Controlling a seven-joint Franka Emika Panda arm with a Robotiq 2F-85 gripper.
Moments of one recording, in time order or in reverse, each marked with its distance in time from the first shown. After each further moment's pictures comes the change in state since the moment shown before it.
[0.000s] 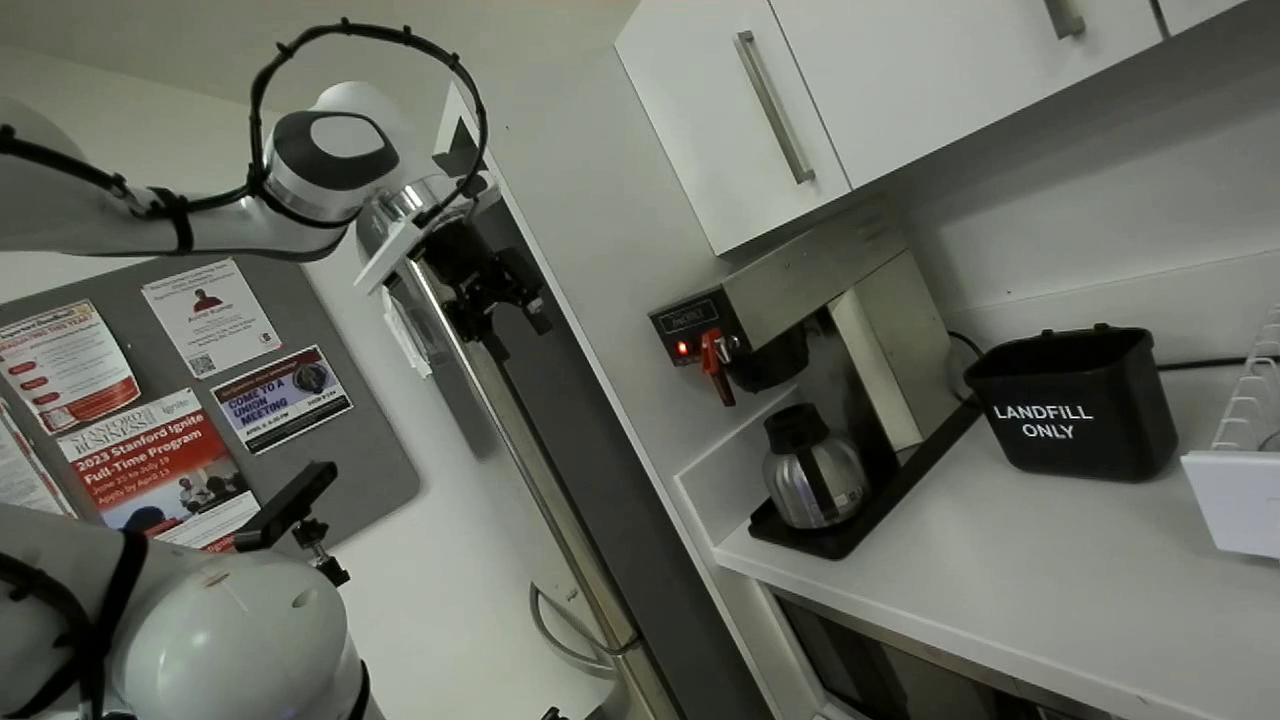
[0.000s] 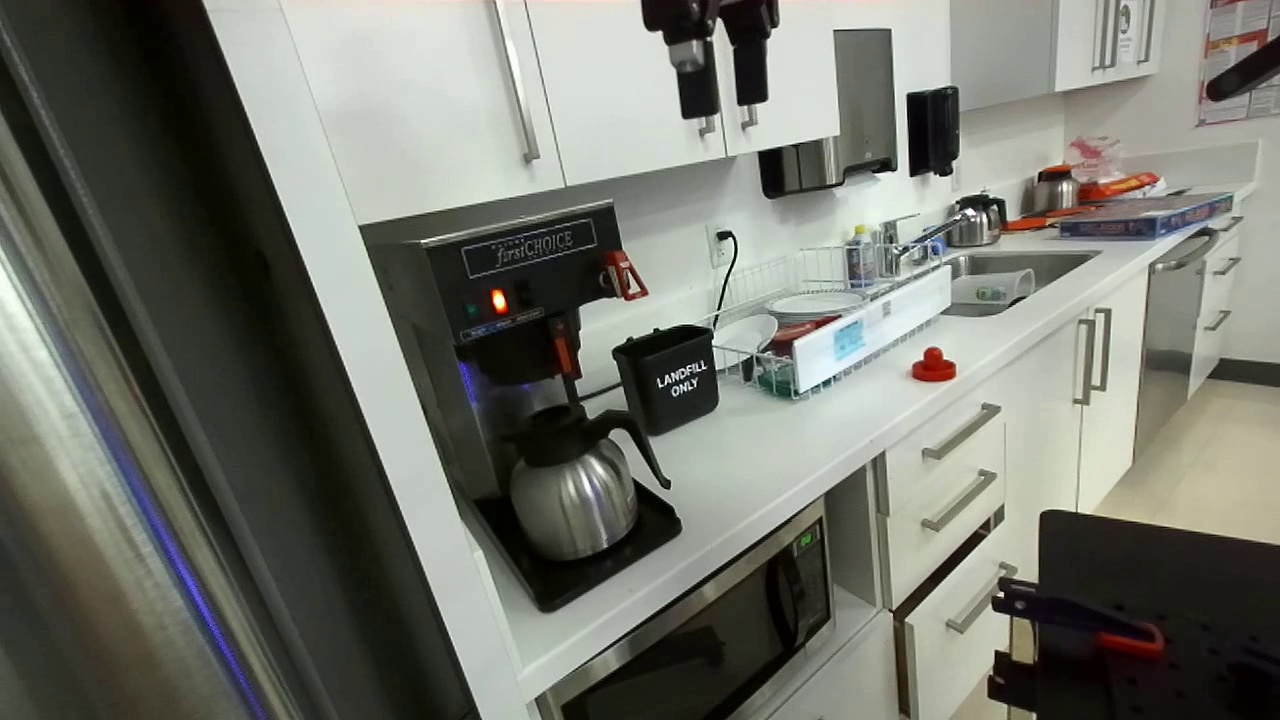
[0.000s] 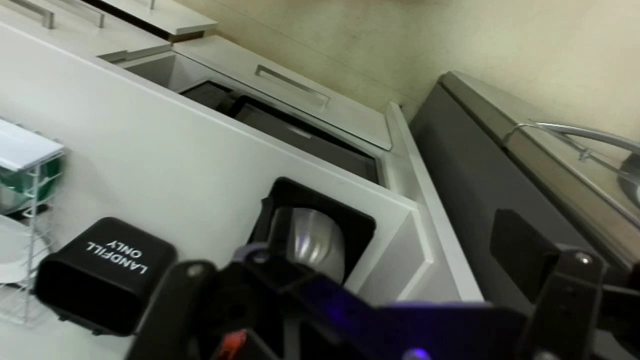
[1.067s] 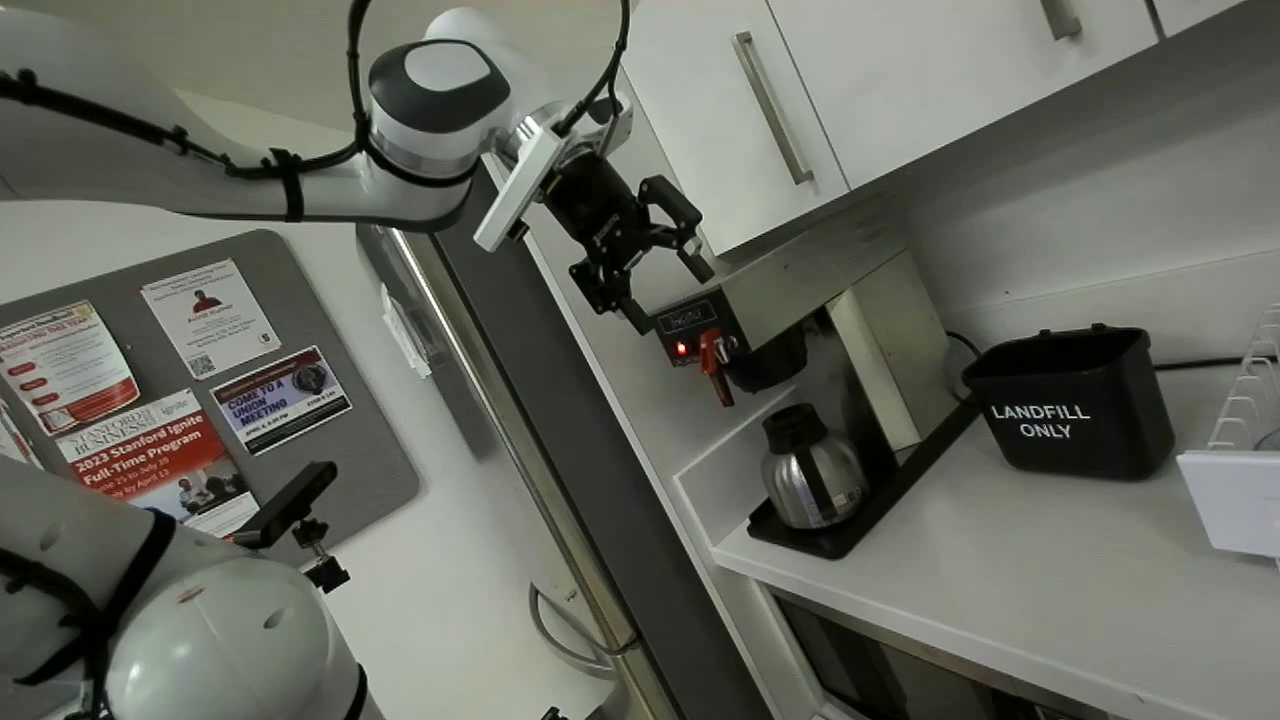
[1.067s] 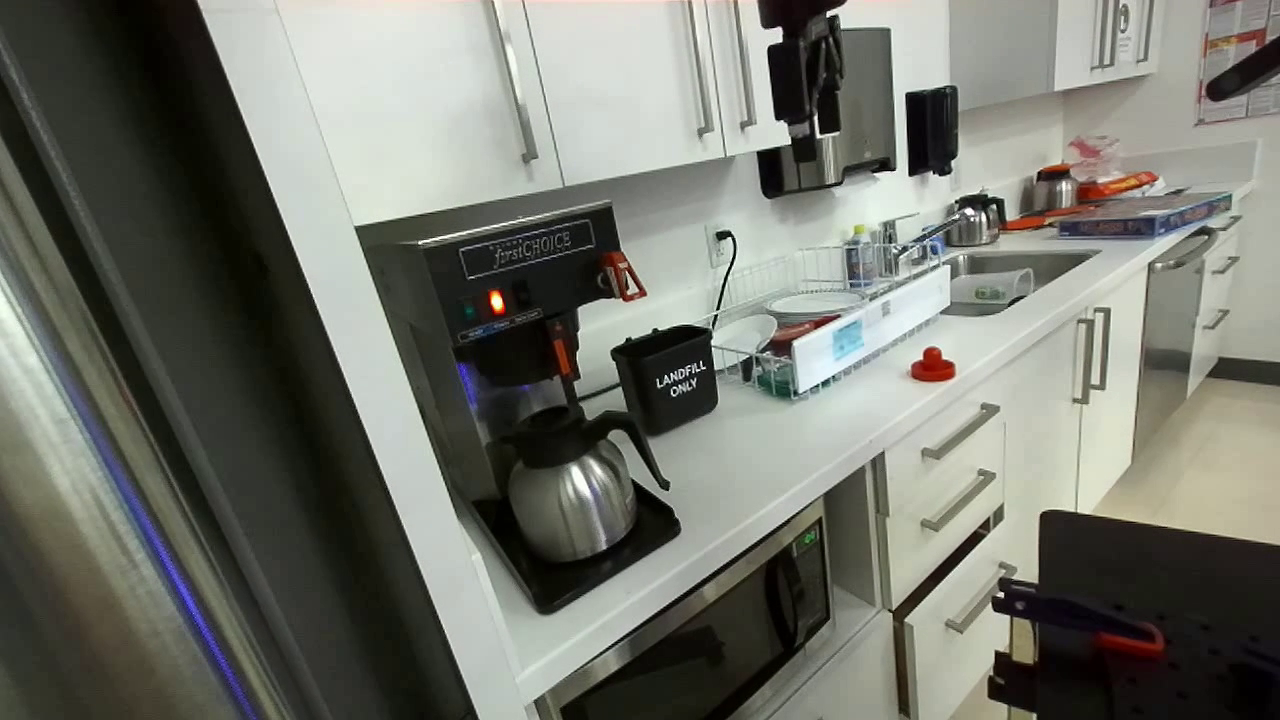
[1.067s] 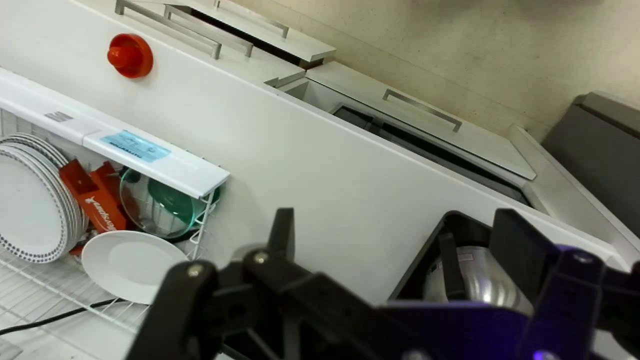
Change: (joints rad) arm -0.130 0.159 -0.281 0.040 -0.290 0.150 -0.244
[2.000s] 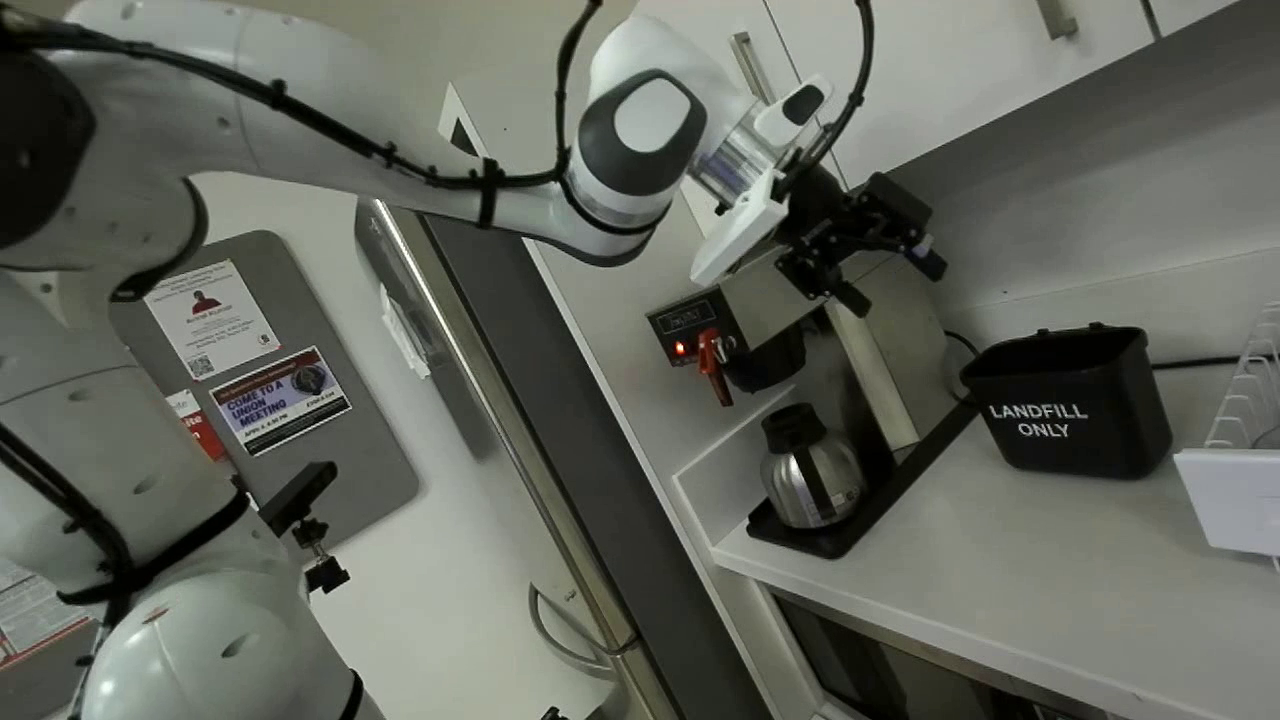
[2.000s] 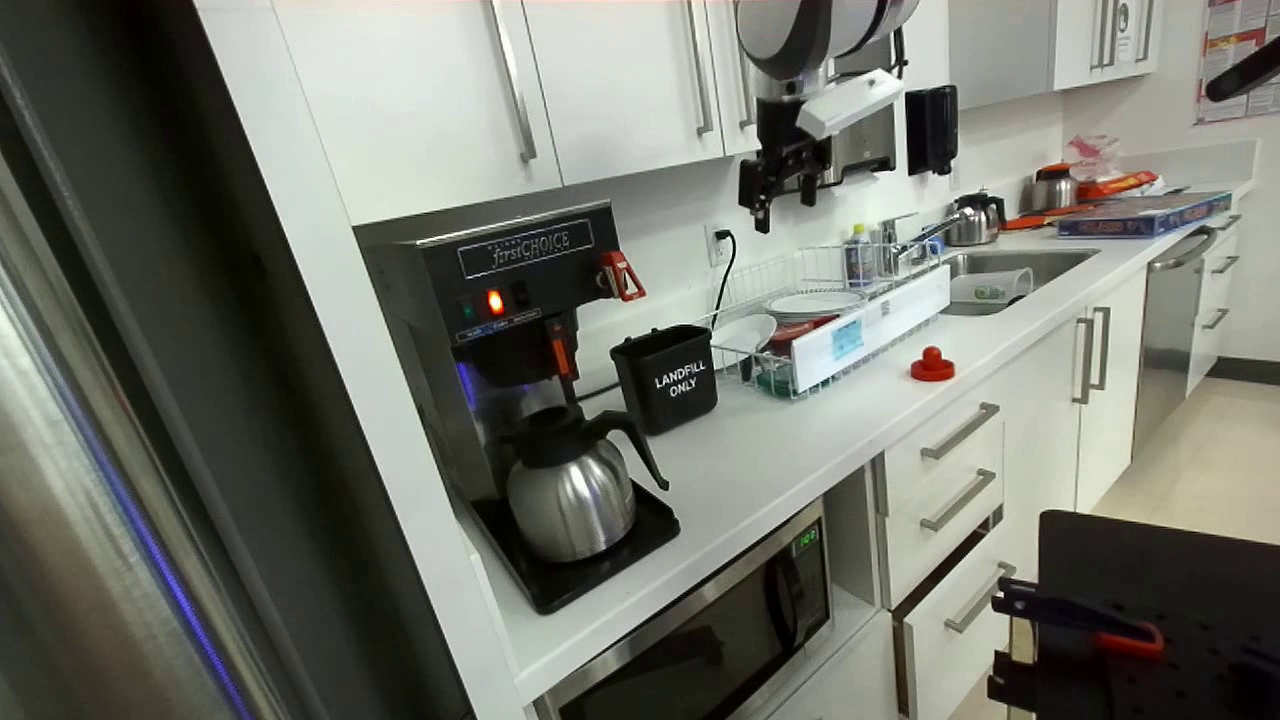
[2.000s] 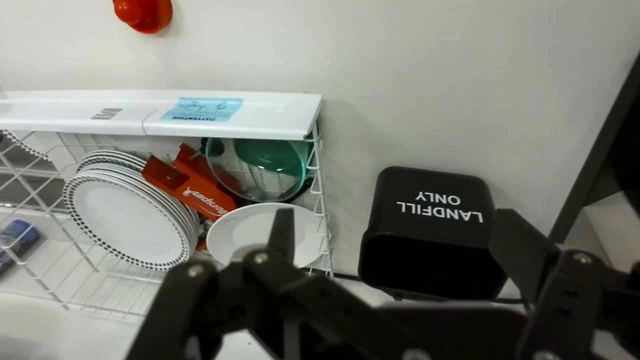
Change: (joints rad) arm -0.166 0.473 -0.124 0.130 0.115 0.620 0.189
